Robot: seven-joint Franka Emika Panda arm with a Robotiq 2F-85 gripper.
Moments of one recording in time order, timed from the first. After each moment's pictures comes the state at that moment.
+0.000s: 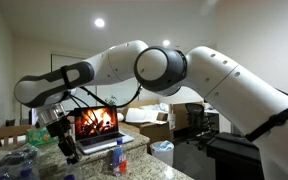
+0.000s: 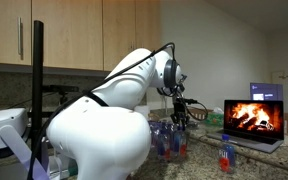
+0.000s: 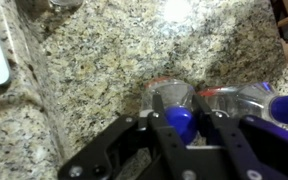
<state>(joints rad) 0.33 0.79 0.17 -1.05 -0.27 1.42 -0.68</state>
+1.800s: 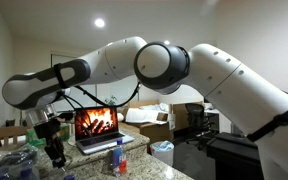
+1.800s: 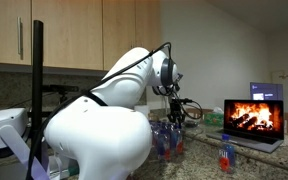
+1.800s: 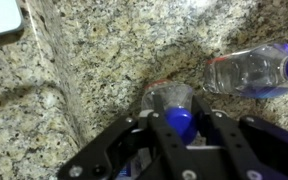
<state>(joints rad) 0.38 0.77 0.16 -1.09 -0.27 1.56 -0.65</state>
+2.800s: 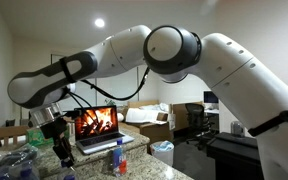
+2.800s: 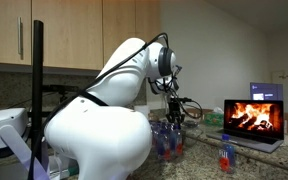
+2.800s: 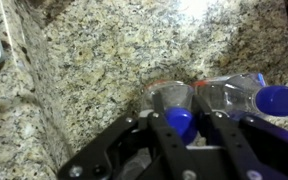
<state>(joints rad) 0.37 0.64 0.16 -1.28 -0.27 1.58 -0.64</state>
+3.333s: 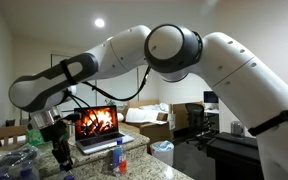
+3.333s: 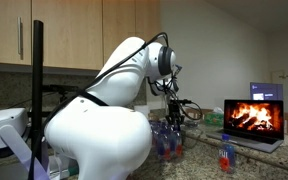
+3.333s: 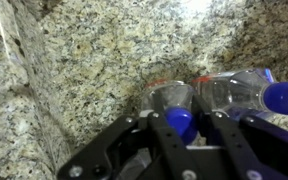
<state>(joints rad) 0.37 0.63 0.16 -1.33 -0.26 1.65 -0.64</state>
